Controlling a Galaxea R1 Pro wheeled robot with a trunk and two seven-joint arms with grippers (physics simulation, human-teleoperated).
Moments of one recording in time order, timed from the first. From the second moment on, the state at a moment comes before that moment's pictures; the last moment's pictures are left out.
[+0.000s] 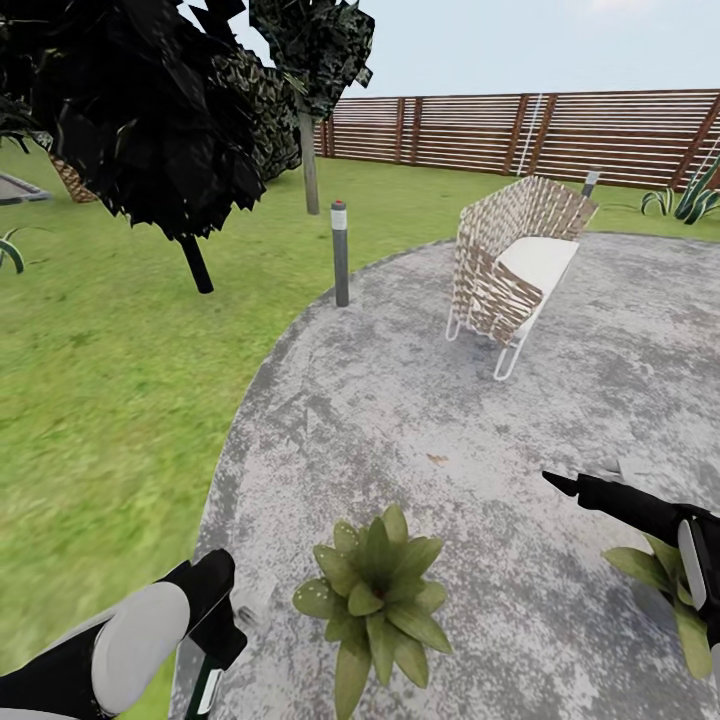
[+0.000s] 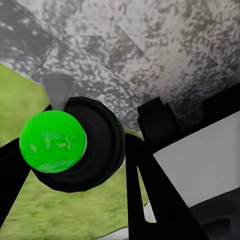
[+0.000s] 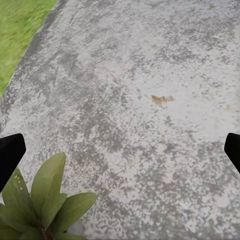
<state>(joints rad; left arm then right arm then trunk) -0.87 0.01 0.45 -0.05 -1.26 0.77 -0.61 -0.58 -0.32 -0.50 -1.07 0.07 0.53 0.88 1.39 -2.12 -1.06</state>
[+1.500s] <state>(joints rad) -0.87 -0.04 0.45 -0.19 -1.27 0.77 -0.61 -0.58 -0.32 -0.50 -1.07 0.07 0.53 0.88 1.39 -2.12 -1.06</state>
